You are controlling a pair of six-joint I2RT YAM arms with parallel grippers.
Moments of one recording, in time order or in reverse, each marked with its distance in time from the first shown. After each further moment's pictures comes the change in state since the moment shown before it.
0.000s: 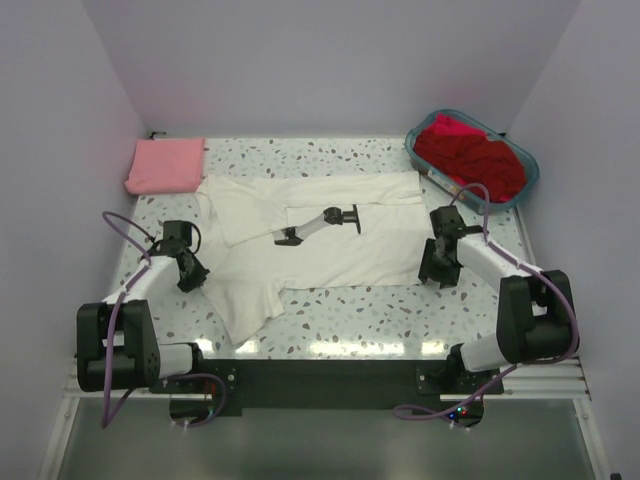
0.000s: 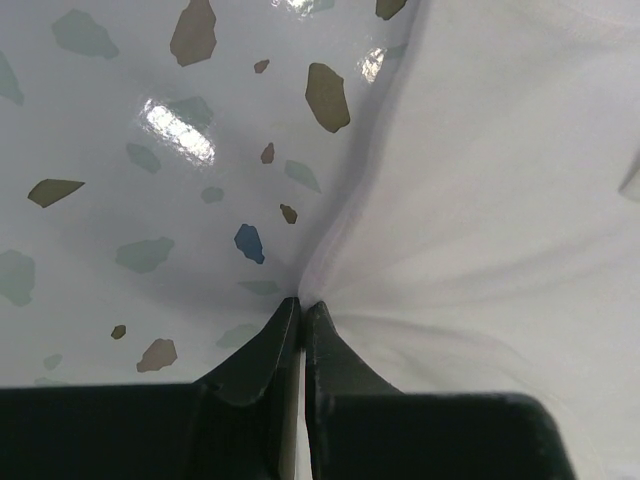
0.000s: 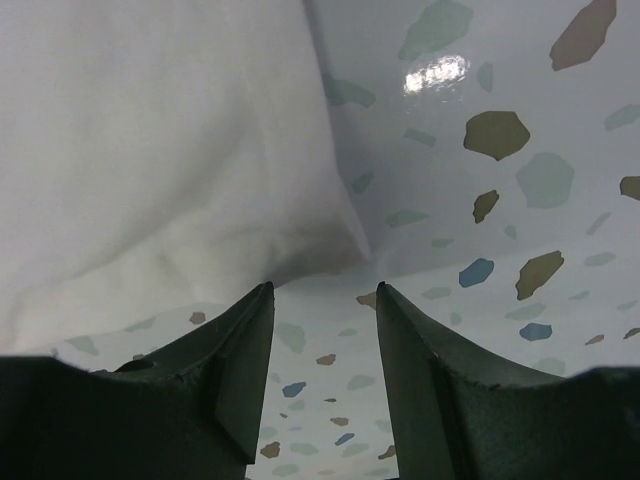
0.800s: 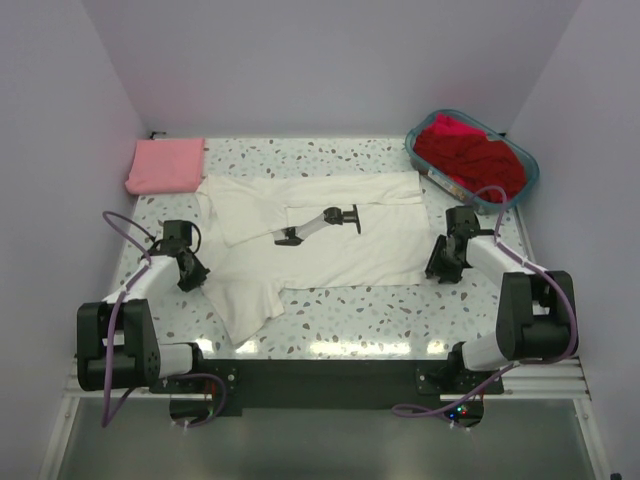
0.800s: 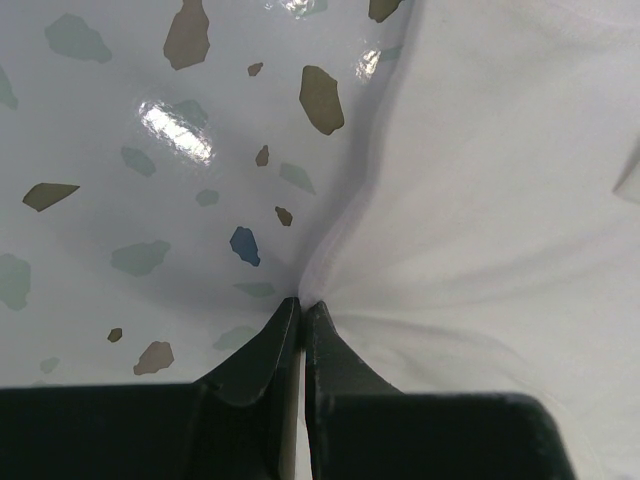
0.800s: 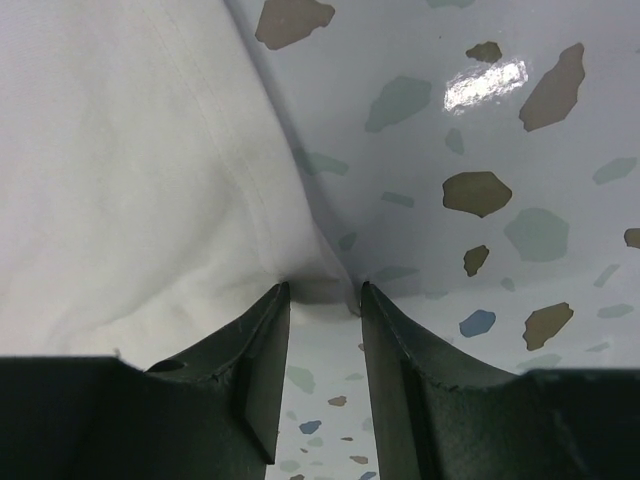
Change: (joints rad) left arm 0.000 0.004 0.002 0.006 0.007 0.003; right arm -0.119 0.010 -0.040 0.122 -0.105 0.017
